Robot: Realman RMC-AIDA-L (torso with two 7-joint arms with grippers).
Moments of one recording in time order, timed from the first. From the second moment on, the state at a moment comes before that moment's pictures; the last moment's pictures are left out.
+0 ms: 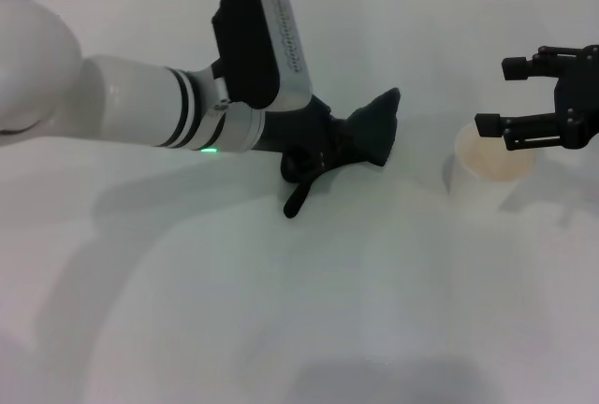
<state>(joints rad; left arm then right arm) -0.75 -2.08 1.73 0.73 1.85 0.75 -1.51 0.29 2.01 -1.05 -1.33 -1.83 -1.48 1.75</state>
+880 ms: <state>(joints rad) -0.32 -2.08 1.58 1.11 1.92 0.90 -1.57 0.29 2.01 -1.07 -1.32 -1.80 -1.47 1.75</state>
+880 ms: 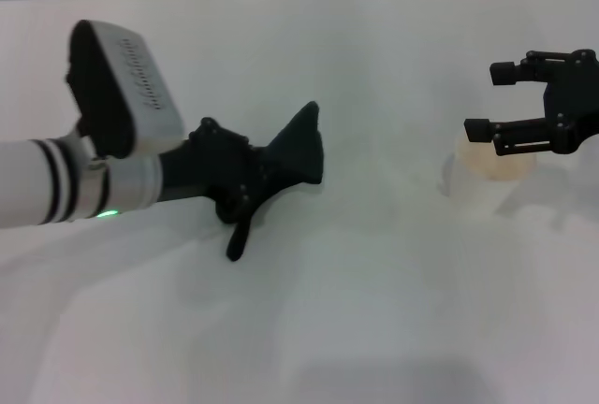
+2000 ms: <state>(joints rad) -0.29 -2.08 1.28 1.16 1.95 1.27 -1.58 0.30 2.01 -1.09 -1.32 -1.80 -1.45 1.76</state>
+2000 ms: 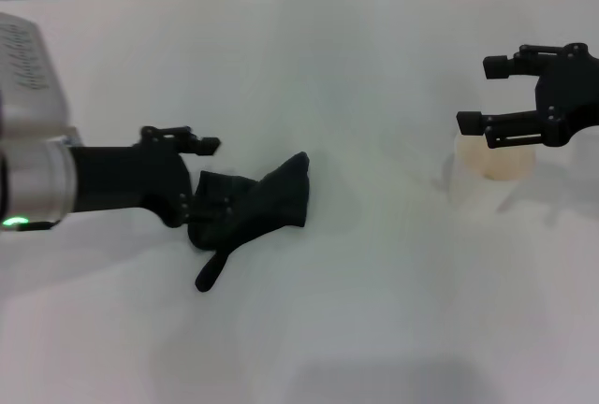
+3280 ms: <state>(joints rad) -0.32 -2.03 0.97 1.16 2.01 1.76 -1.49 0.28 2.01 -1.11 -1.35 -1.81 -1.52 1.78</state>
